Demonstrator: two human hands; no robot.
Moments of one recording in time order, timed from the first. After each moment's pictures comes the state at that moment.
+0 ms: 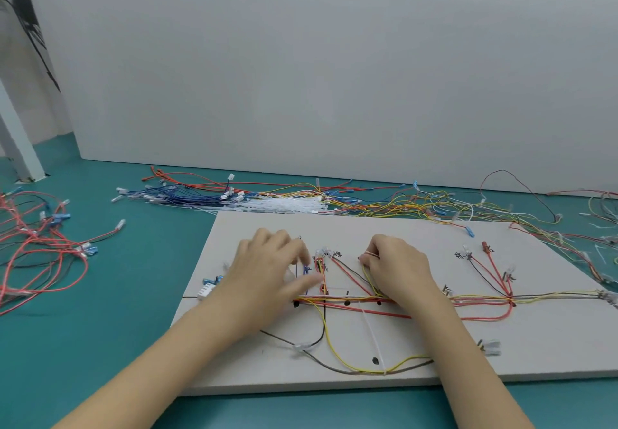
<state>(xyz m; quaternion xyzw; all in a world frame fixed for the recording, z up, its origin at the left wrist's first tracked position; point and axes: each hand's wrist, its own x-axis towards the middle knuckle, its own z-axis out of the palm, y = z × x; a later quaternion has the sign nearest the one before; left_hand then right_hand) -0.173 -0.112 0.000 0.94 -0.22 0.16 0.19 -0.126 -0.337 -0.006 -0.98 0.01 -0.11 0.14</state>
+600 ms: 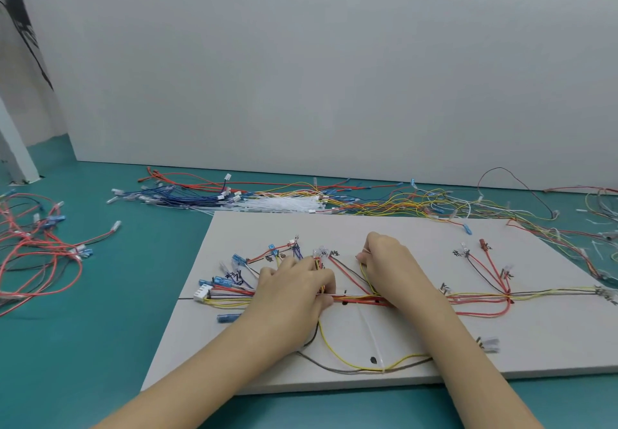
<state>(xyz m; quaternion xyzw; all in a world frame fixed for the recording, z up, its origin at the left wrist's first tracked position) -0.184 -0.147 -0.017 0.96 -0.21 0.08 0.17 -0.125 -0.329 -0.011 -0.99 -0.02 -0.09 0.15</state>
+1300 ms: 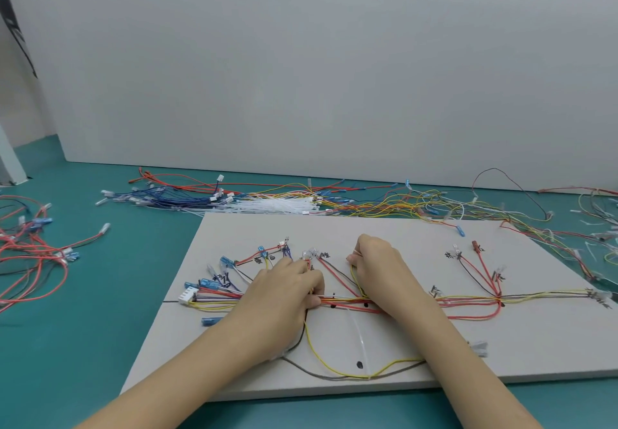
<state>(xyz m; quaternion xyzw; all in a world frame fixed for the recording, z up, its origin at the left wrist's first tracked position) -0.173 -0.141 -0.023 0.94 -0.26 0.10 0.17 -0.127 -0.328 -0.011 -0.98 -0.03 -0.09 0.17</state>
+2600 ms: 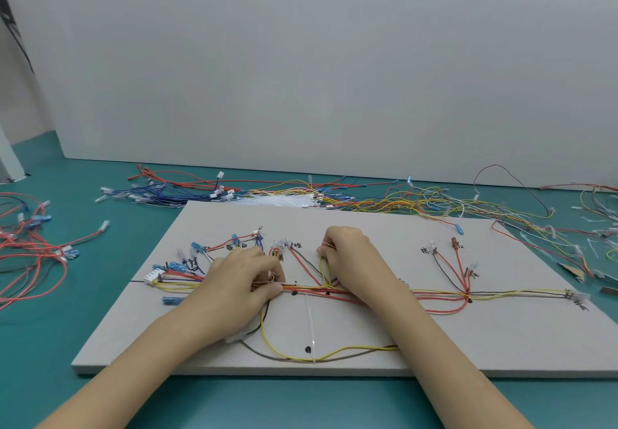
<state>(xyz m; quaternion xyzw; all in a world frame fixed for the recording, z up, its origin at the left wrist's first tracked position) -0.169 -0.092 -0.015 0.95 -0.19 0.07 0.25 -0.110 -0.295 -0.011 -0.97 -0.11 -0.11 0.21</state>
